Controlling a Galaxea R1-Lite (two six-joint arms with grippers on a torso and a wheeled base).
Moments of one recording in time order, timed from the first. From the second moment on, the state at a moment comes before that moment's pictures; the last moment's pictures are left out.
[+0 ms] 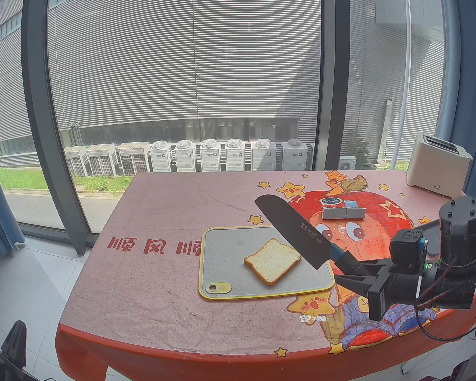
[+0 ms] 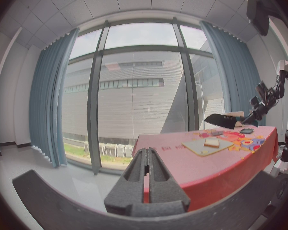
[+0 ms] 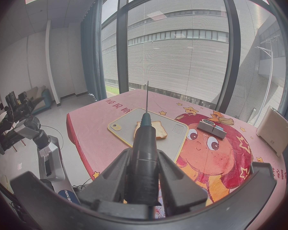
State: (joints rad) left arm 0.00 0.02 -0.02 -0.04 -0.03 0.02; right arm 0.70 1.43 -0.52 -0.39 -0.02 0.01
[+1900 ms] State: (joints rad) left arm -0.17 0.95 -0.62 -0.42 -0.28 0.08; right arm 0.73 1.45 -0.49 -0.39 -0.04 0.00
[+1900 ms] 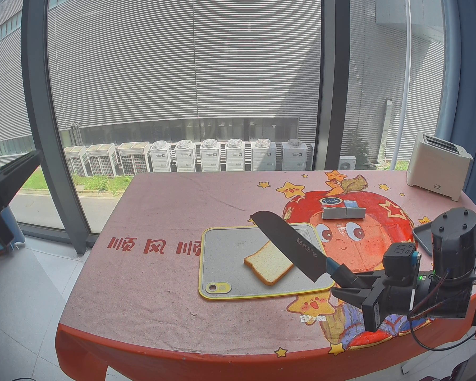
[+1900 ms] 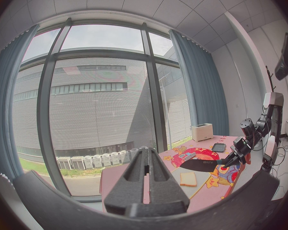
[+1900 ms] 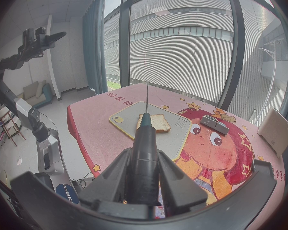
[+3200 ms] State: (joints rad) left arm -0.51 1.47 -0.85 -0.57 -0.32 -0.04; right arm 0.75 1.54 -0.54 -0.33 -0.10 0.00
